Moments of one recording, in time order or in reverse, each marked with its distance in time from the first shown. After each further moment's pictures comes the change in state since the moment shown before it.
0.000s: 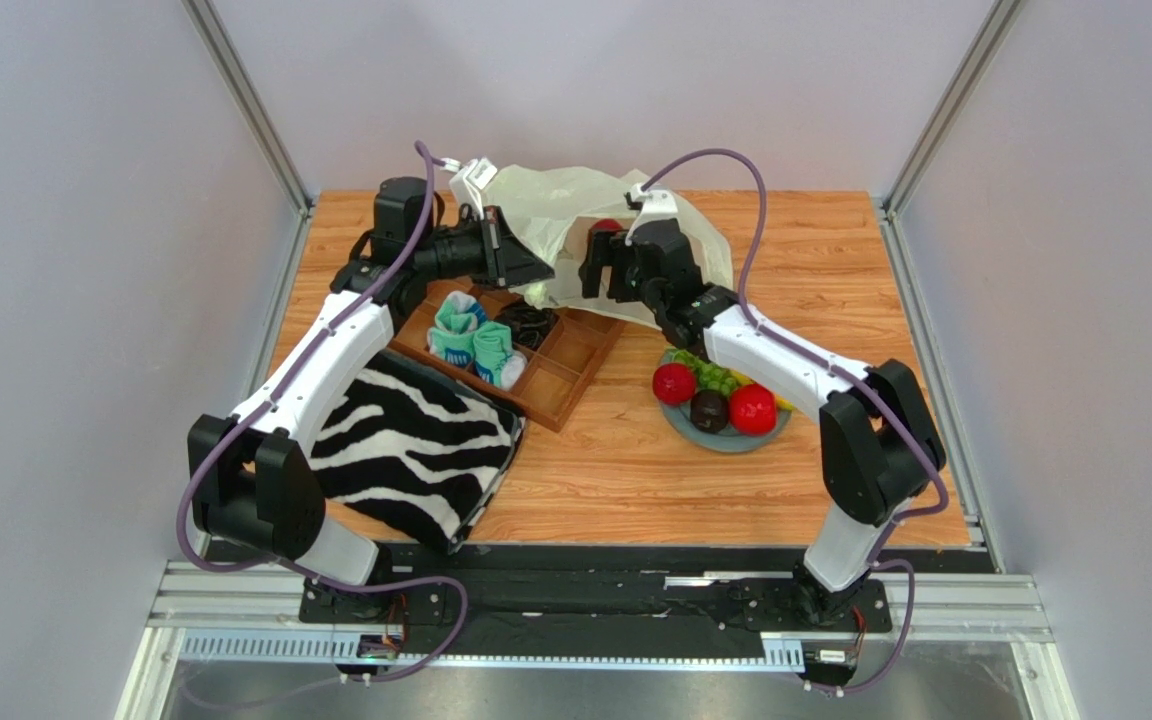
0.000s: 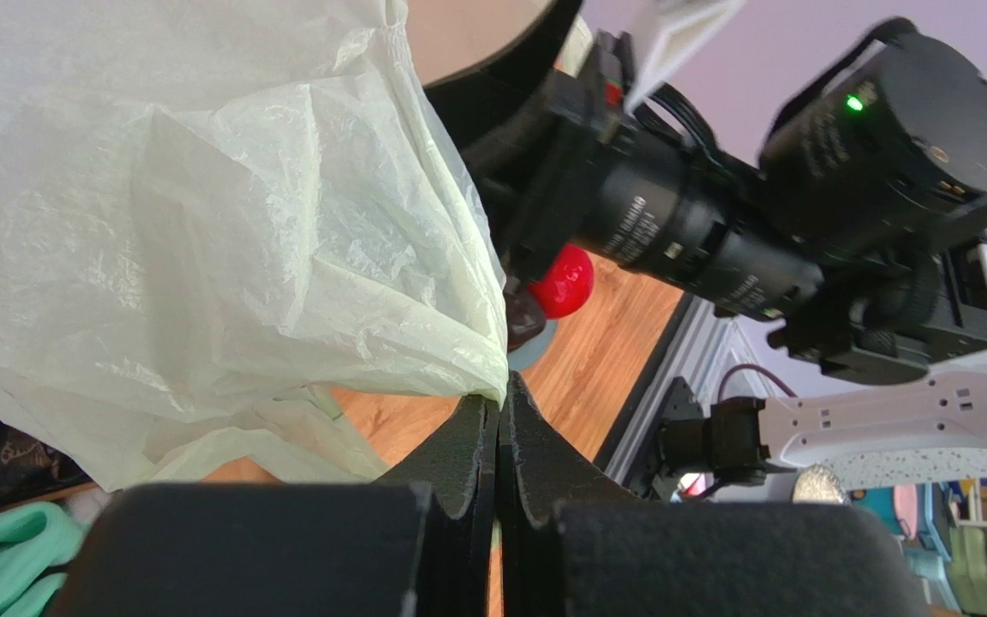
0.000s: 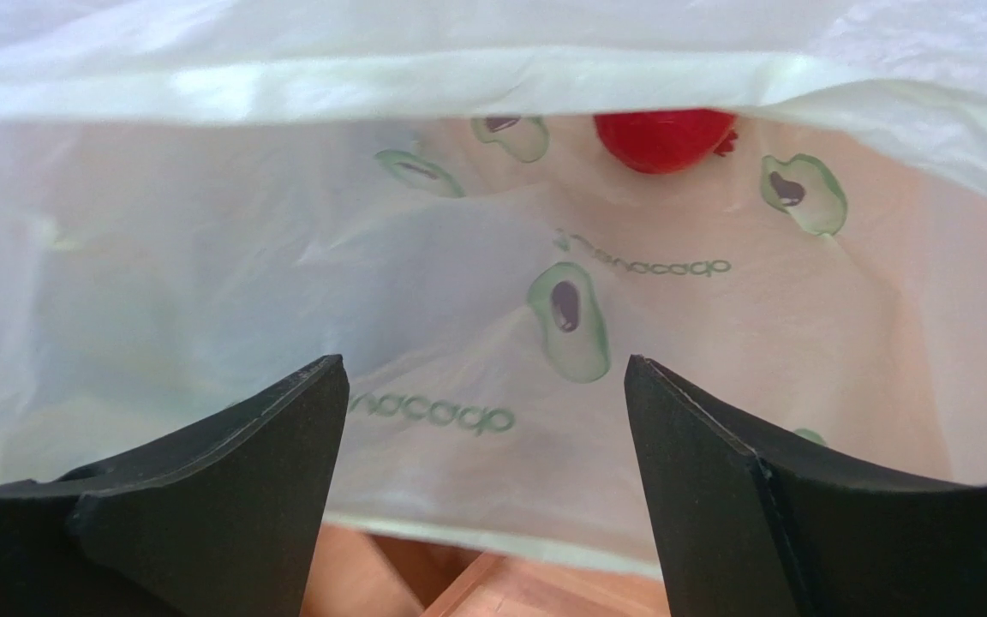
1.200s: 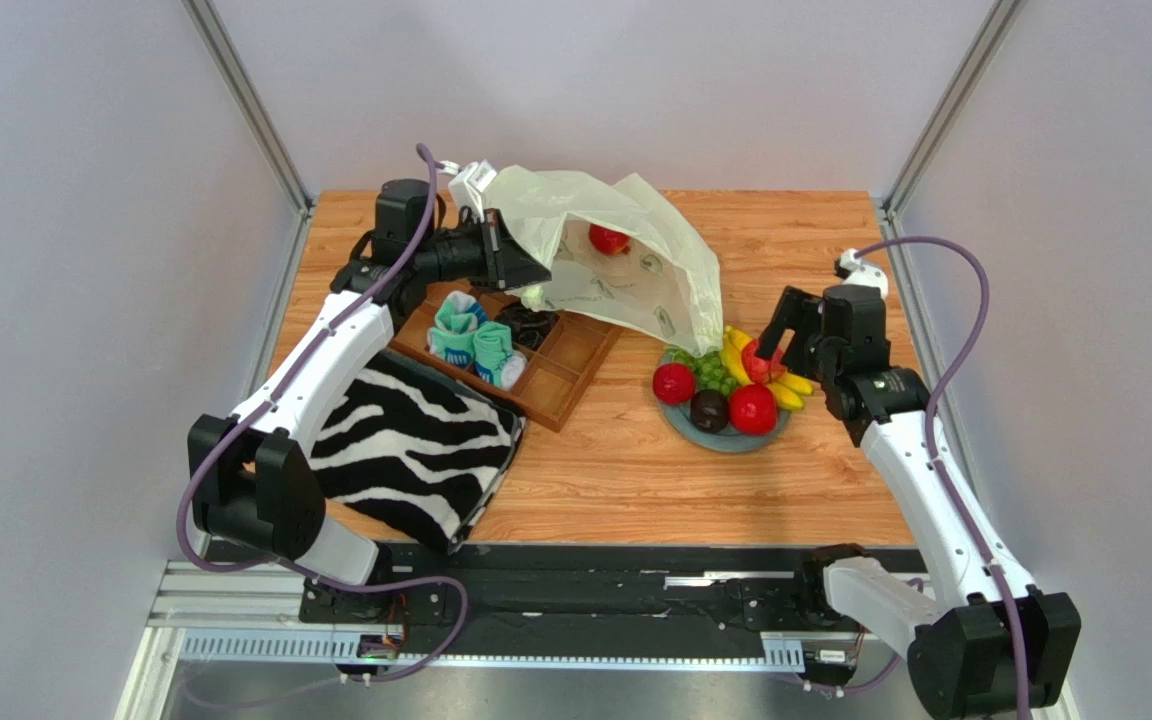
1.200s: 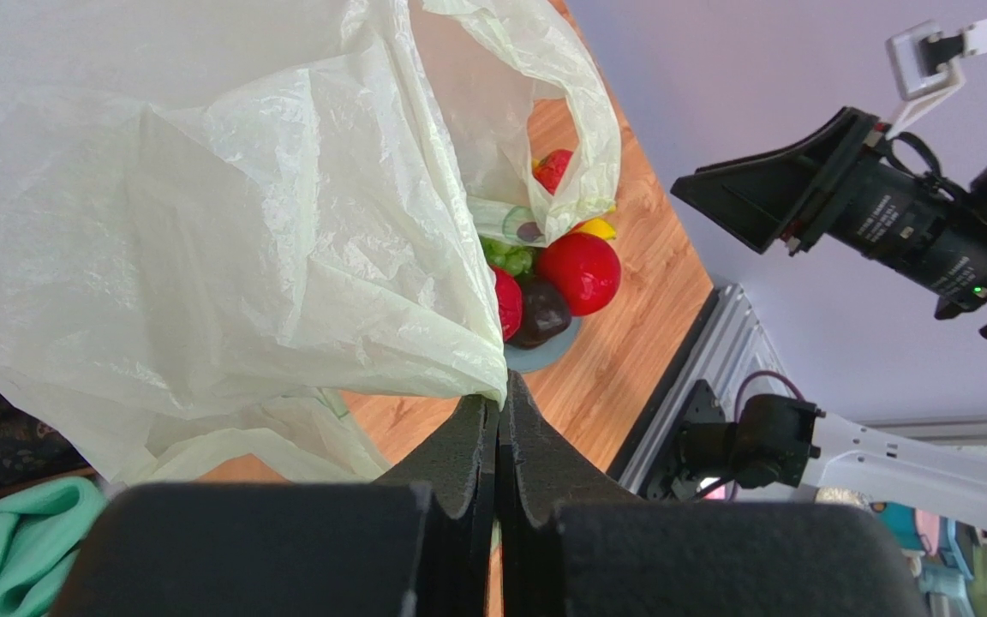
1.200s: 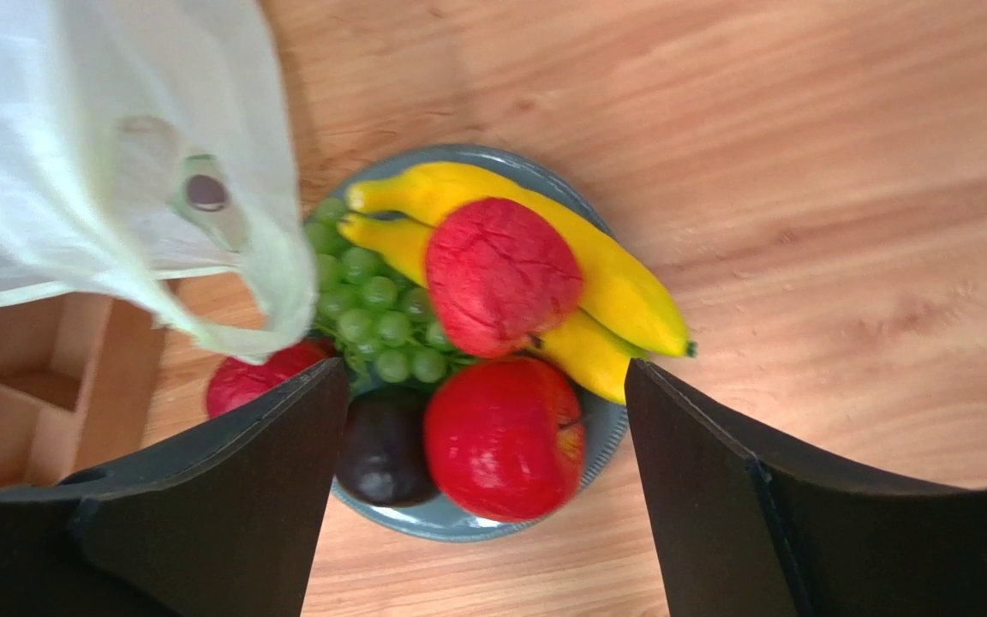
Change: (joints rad) left arm 0.000 0.000 0.000 -0.041 -0.043 0.031; right arm -0.414 -0.725 -0.414 -0.519 -0.010 0.036
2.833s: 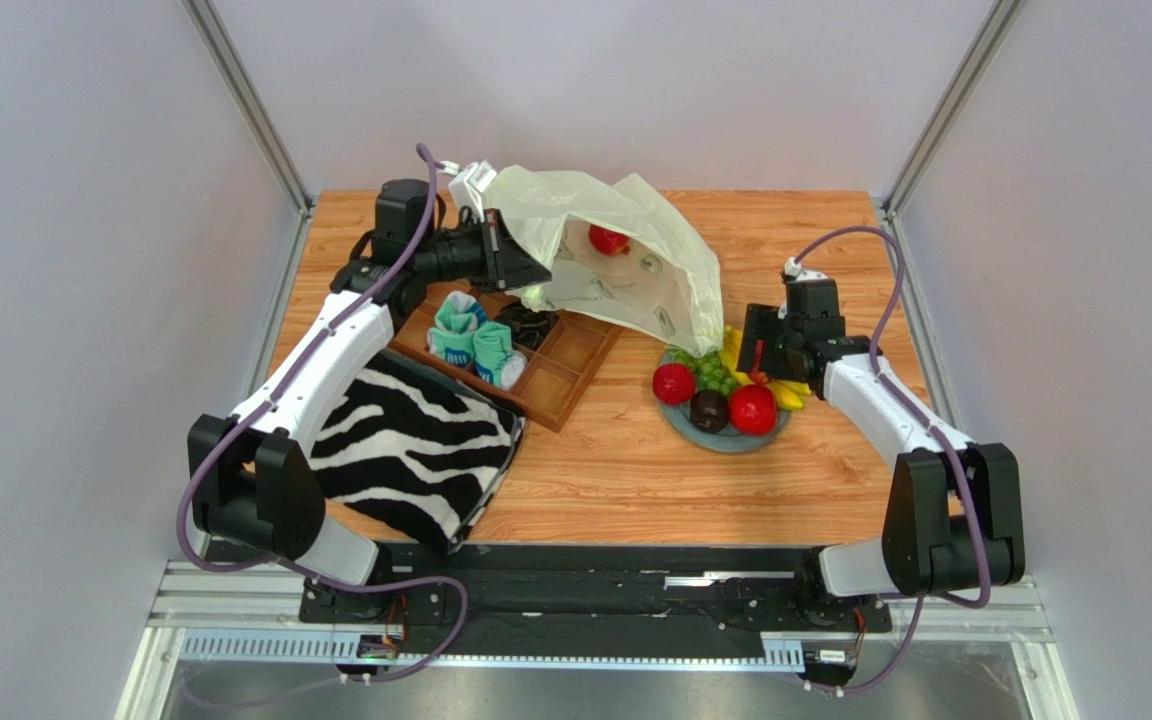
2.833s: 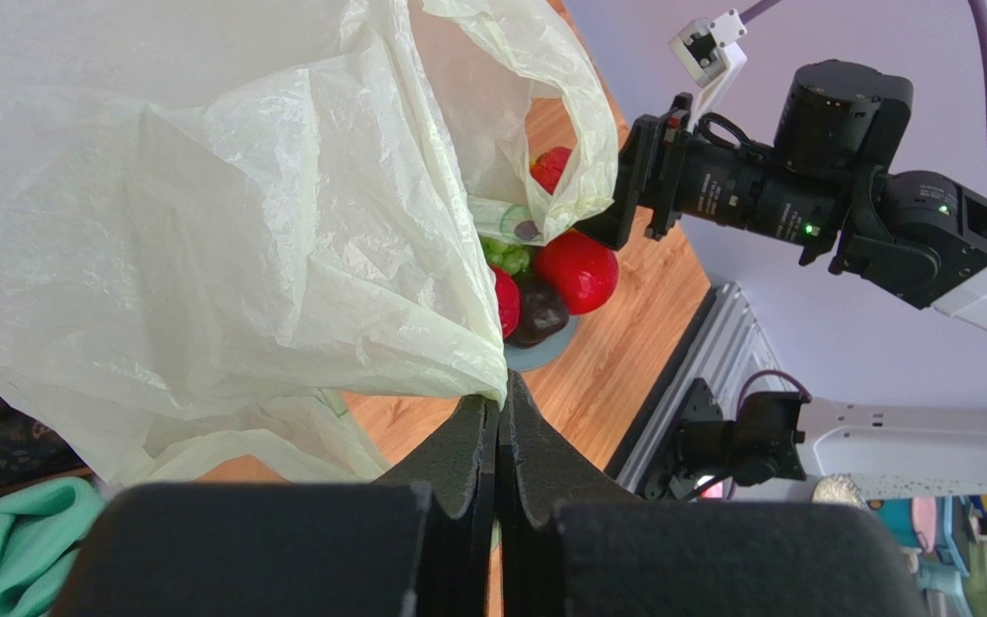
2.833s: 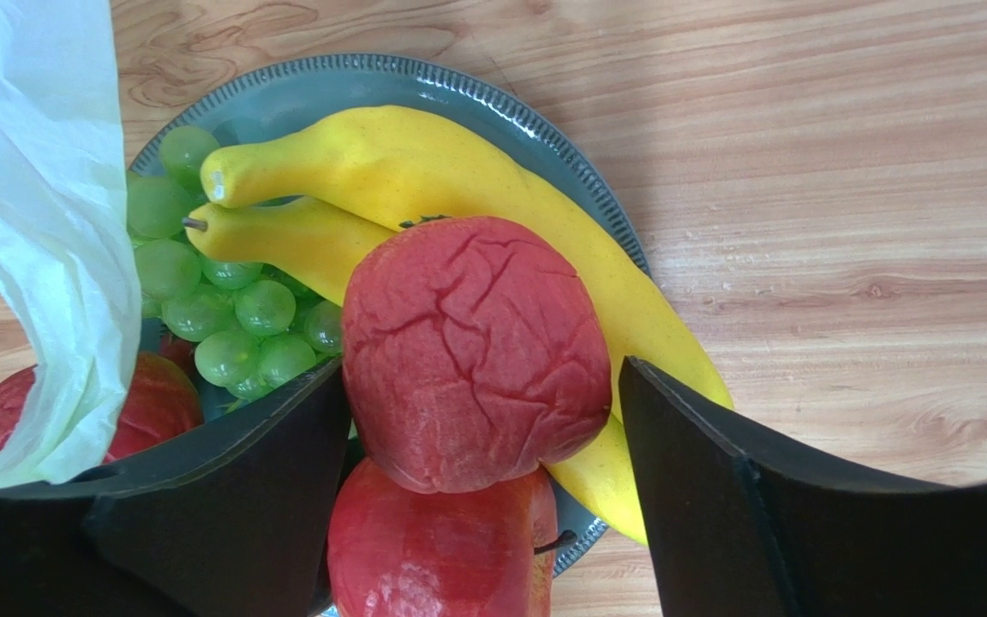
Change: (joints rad) left arm 0.000 0.000 0.000 0.000 0.005 -0.002; right arm -0.063 0.370 -0.031 0.142 -0.103 -0.171
